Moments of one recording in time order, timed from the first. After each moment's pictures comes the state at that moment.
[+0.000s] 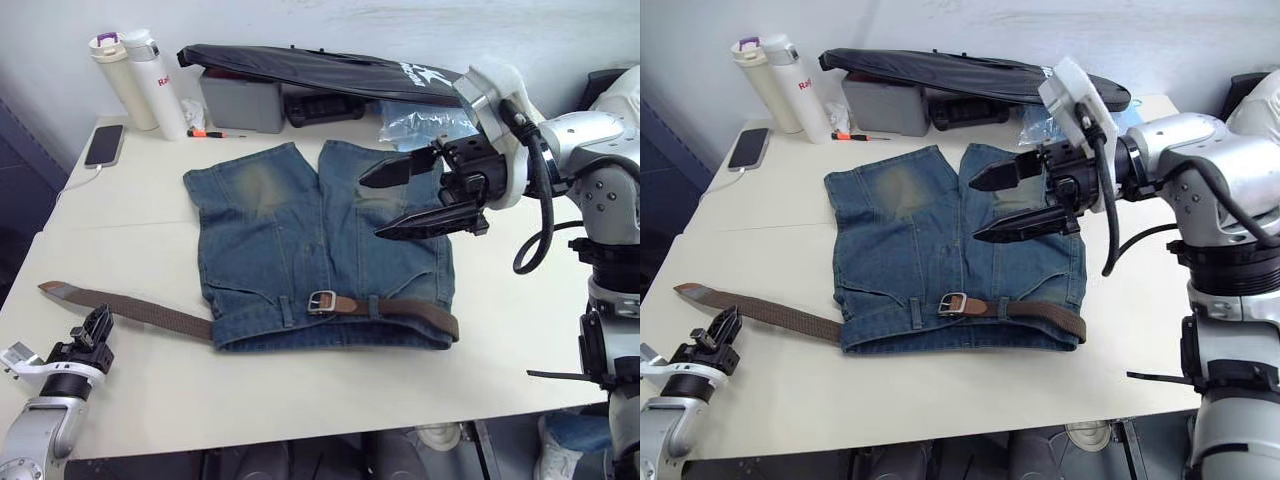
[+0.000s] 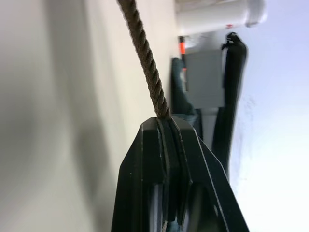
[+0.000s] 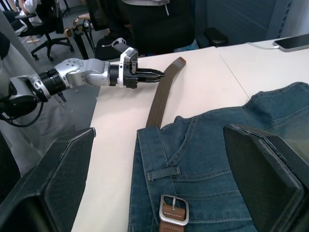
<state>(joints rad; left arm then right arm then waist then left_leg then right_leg) 0.19 0.35 0.77 -0.06 -1.78 0.67 0.10 -1.07 -0.76 0.09 -0.04 0.70 0.96 1.40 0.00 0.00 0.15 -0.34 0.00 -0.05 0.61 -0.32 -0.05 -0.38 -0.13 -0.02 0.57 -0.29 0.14</state>
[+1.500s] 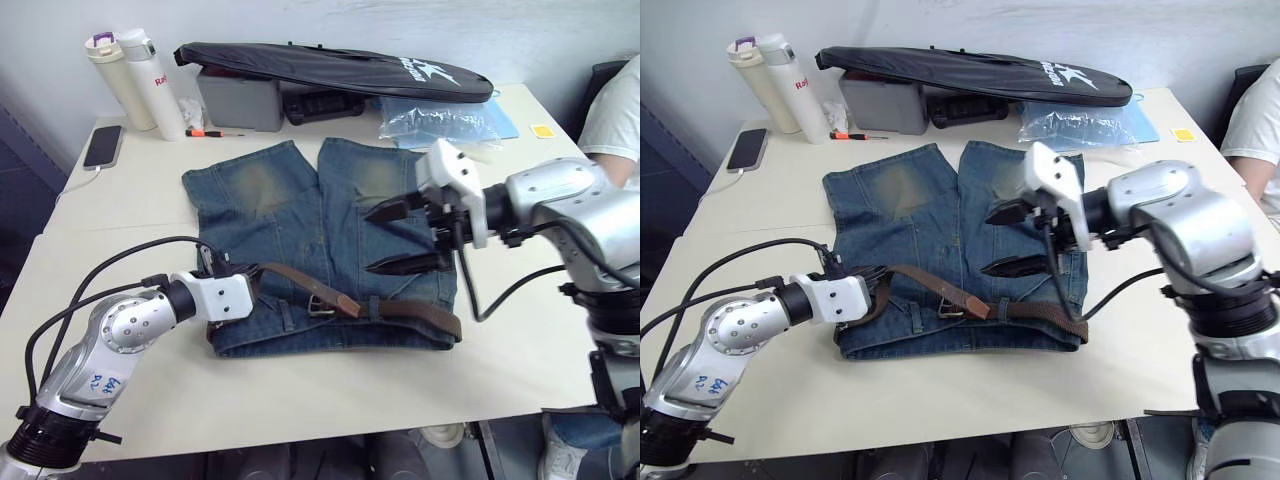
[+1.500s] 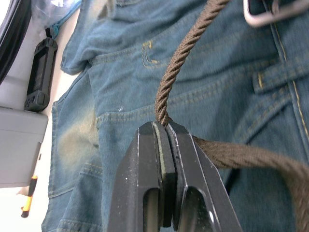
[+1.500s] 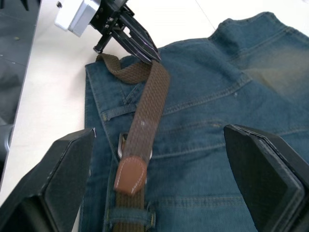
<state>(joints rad) -0.15 0.80 -0.08 -0.36 0.15 0.03 -0.57 -0.87 -0.78 0.24 -0.27 0.51 0.85 1.17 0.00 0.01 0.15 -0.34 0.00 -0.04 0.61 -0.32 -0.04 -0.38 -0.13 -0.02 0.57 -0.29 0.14</state>
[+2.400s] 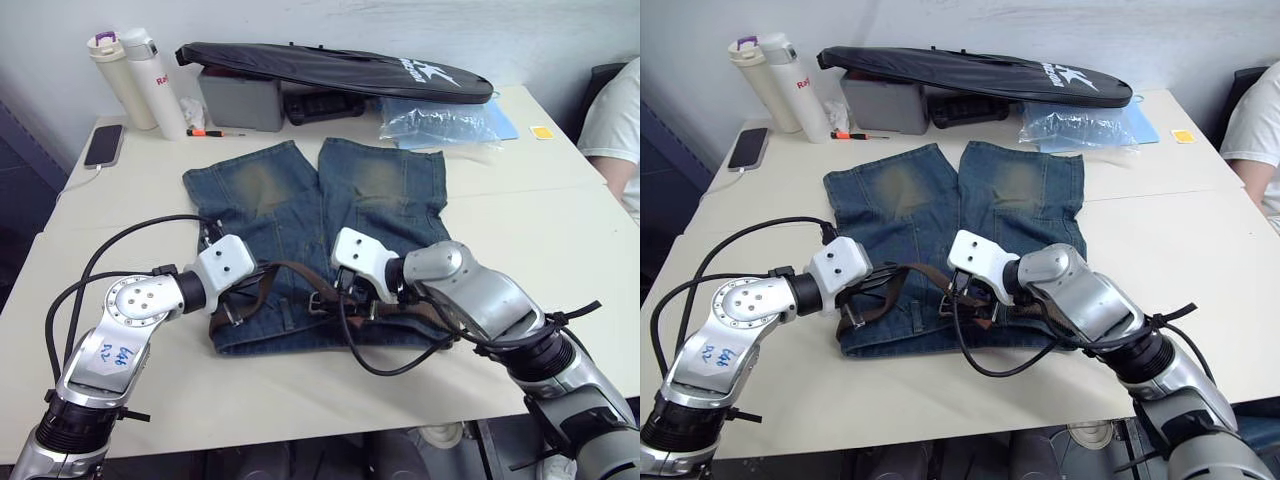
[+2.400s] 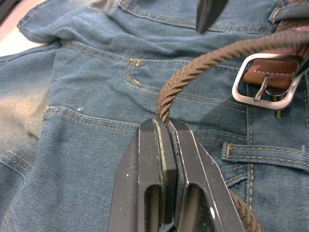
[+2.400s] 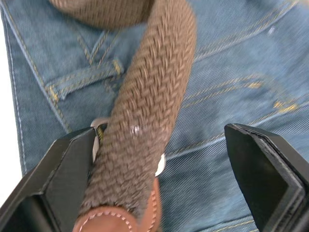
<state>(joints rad) -0.25 0.71 -0.04 -0.45 -0.12 0.53 -0.69 -0.71 -0.56 0.50 -0.35 0.22 0.96 0.78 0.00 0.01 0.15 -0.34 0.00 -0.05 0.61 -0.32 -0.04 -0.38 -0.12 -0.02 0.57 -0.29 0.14</state>
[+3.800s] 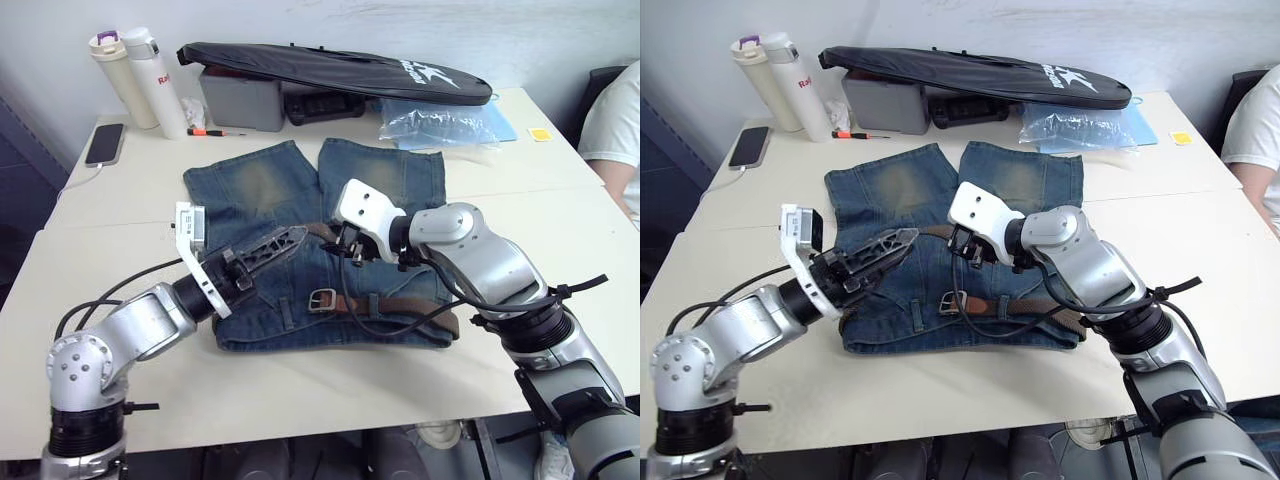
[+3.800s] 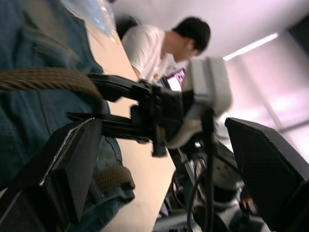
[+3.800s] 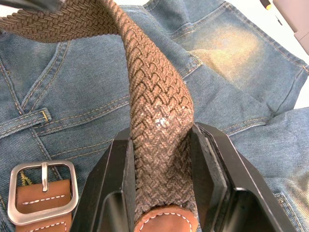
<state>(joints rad) -0.22 0.46 0.21 -0.44 -1.95 0.86 0.44 -0.84 -0.54 0.42 -0.23 0.16 0.81 0.78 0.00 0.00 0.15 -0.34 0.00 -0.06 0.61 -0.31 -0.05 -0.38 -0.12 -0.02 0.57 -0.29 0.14</state>
